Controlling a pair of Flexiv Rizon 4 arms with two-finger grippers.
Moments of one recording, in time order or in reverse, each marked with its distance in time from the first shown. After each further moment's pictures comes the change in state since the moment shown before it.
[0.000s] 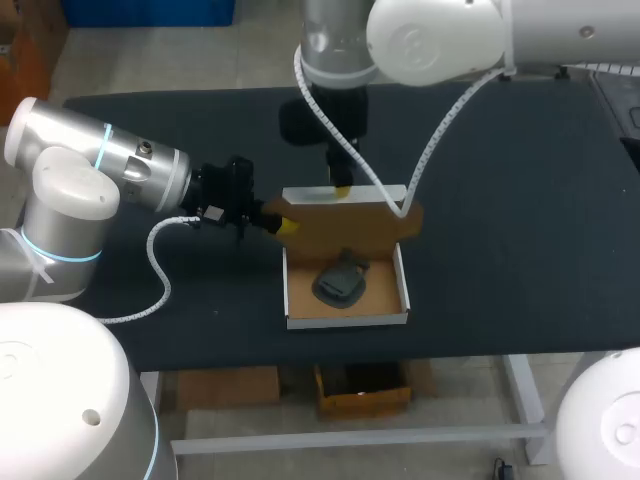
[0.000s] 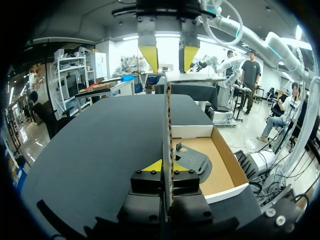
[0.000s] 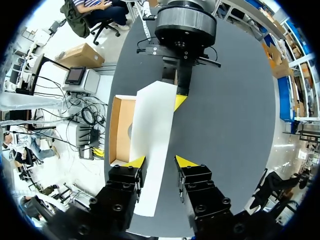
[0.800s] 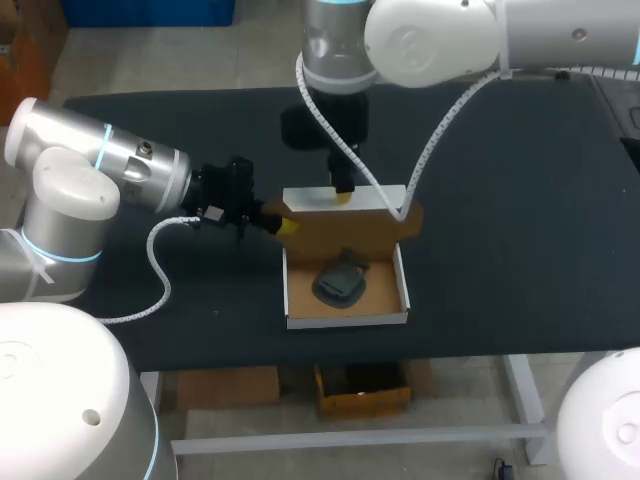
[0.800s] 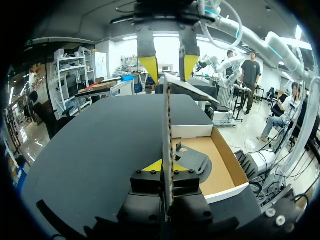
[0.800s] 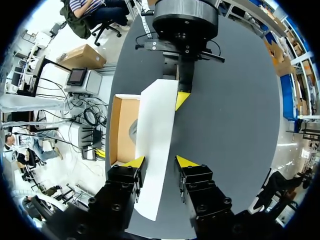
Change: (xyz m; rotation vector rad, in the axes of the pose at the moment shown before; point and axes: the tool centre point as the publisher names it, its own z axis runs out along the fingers) left arm 0.000 0.000 0.000 0.000 0.000 0.000; right arm 0.001 -0.002 0.013 -0.004 0.032 0.013
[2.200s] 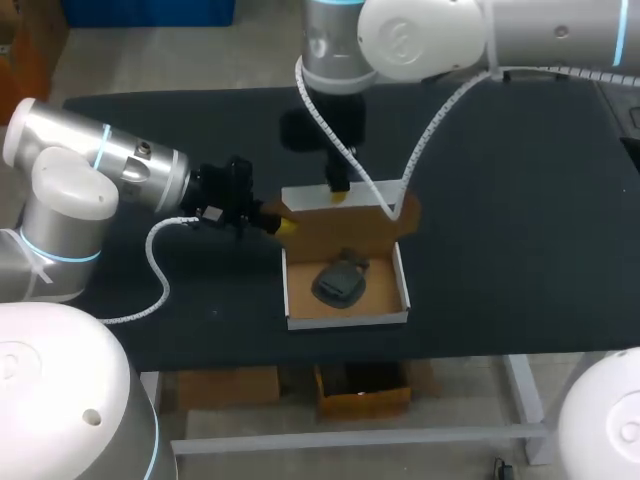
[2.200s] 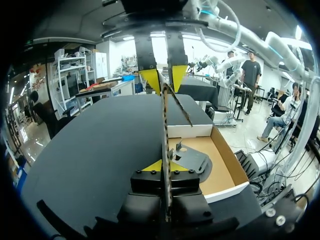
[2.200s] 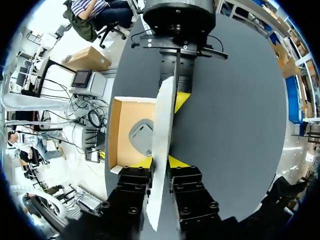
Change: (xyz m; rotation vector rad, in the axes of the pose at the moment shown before) left arm 0.000 0.001 -0.002 0.001 -0.001 0.000; right arm -0.008 0.007 0.012 -0.039 0.050 -0.017
